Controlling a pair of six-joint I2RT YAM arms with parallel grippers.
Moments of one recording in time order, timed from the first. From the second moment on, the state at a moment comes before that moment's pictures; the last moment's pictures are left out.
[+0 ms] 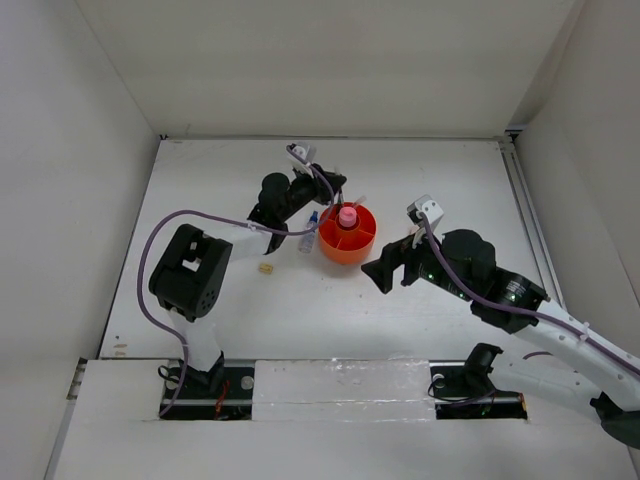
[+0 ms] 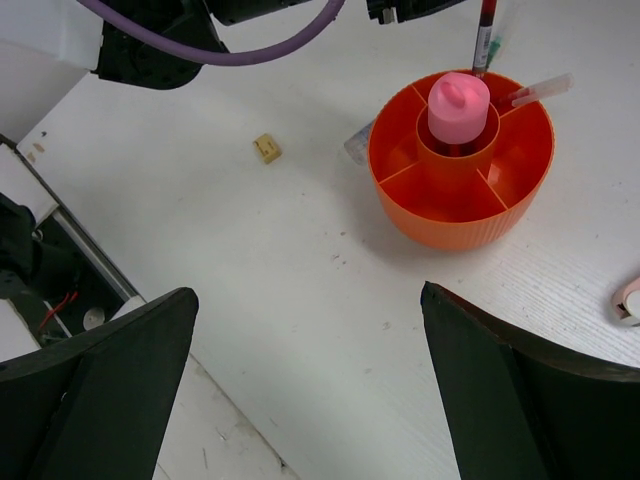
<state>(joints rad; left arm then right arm) -0.48 1.81 1.00 0.88 0.34 -0.41 0.88 0.81 0.90 -0.38 0.08 0.29</state>
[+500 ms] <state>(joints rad) -0.49 1.82 0.96 0.89 0.29 -0.40 0.88 0.81 0.90 -0.38 0.08 0.29</state>
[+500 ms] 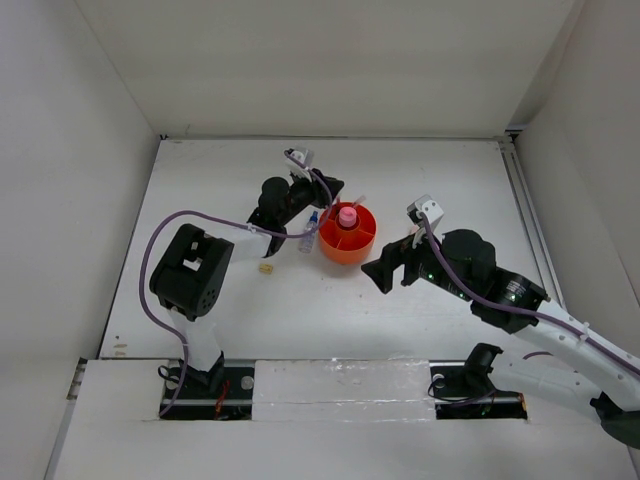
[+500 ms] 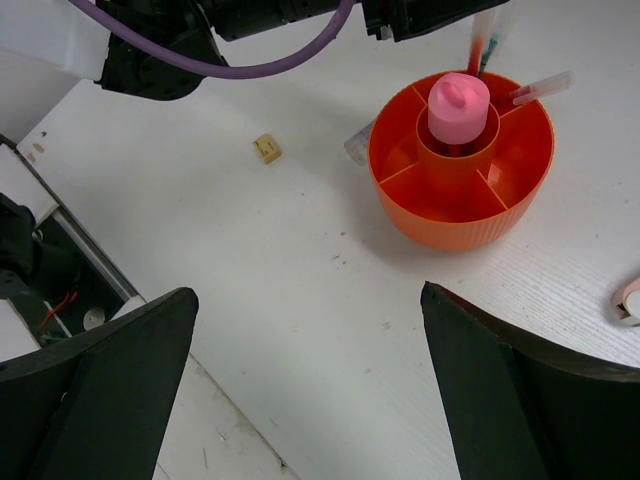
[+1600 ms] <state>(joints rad) -0.47 1.29 1.00 0.38 -0.23 -0.59 0.87 0.90 0.91 -0.37 0.16 0.29</state>
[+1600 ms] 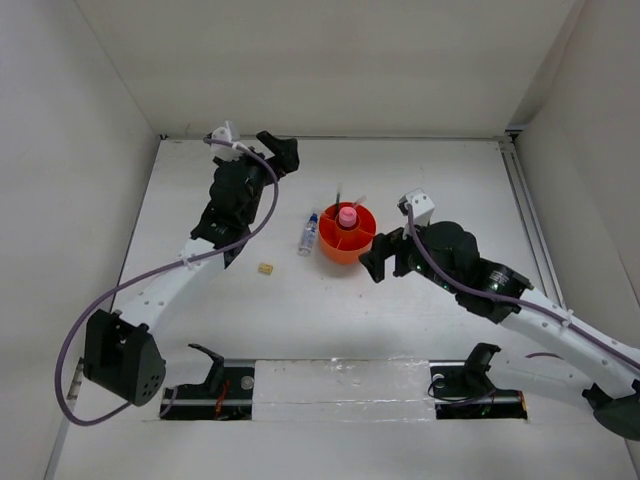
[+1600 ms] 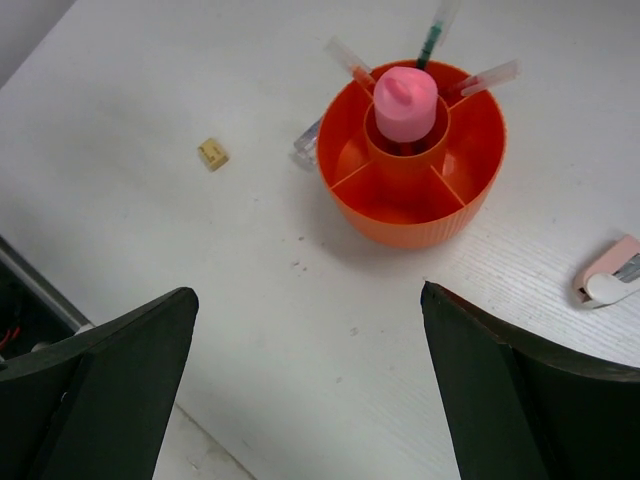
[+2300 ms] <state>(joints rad) -0.44 0.77 0.75 -0.09 -0.57 -0.88 0.57 0.95 1.04 -0.55 0.32 0.37</state>
